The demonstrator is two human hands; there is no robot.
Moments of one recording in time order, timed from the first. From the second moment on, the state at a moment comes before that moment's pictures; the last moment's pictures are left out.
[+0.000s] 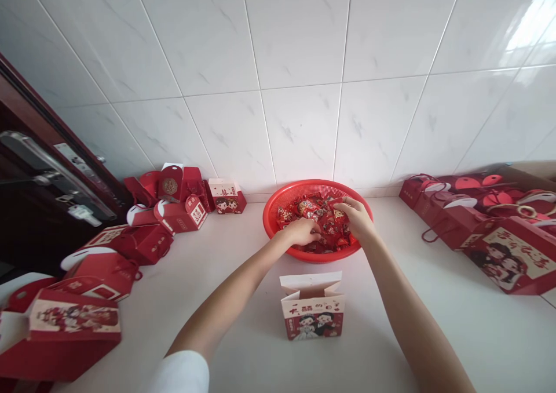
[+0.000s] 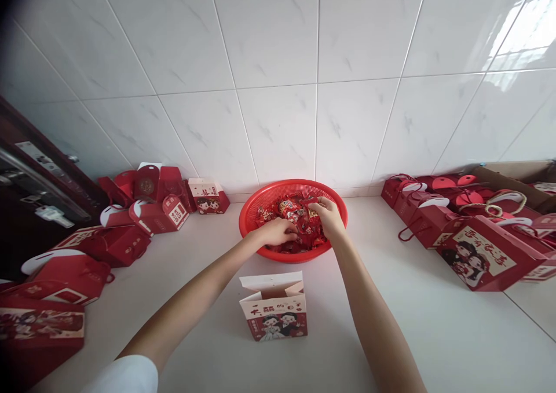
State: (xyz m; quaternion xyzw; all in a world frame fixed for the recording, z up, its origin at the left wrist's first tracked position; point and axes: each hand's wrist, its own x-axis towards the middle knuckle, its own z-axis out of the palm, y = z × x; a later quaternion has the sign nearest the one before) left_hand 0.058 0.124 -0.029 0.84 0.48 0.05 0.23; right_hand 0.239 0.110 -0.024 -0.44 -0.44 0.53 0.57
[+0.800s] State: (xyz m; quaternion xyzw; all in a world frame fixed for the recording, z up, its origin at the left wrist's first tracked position) left_hand 0.051 0.133 -0.027 0.73 0.48 0.41 0.27; right_hand 0.245 0.117 -0.031 -0.39 -0.46 0.58 0.55
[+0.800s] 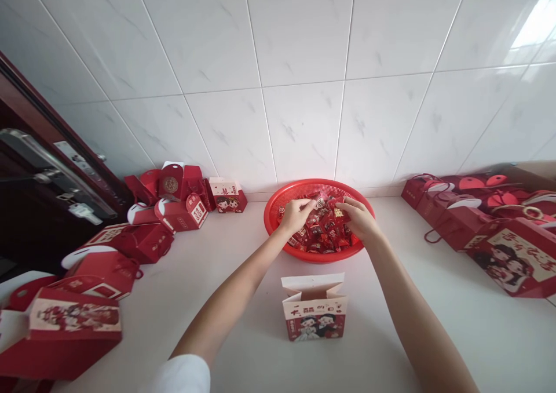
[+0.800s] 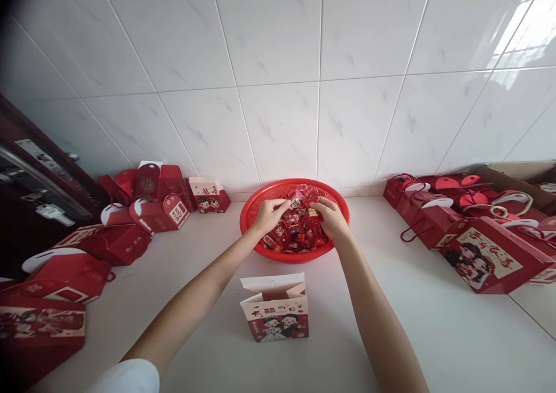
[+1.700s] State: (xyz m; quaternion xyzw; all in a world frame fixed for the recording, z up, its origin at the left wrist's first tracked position) left_hand 0.058 0.122 -0.024 0.80 0.57 0.05 0.17; right_hand 0.243 0.115 -0.028 -0.41 -0.37 0.57 0.62
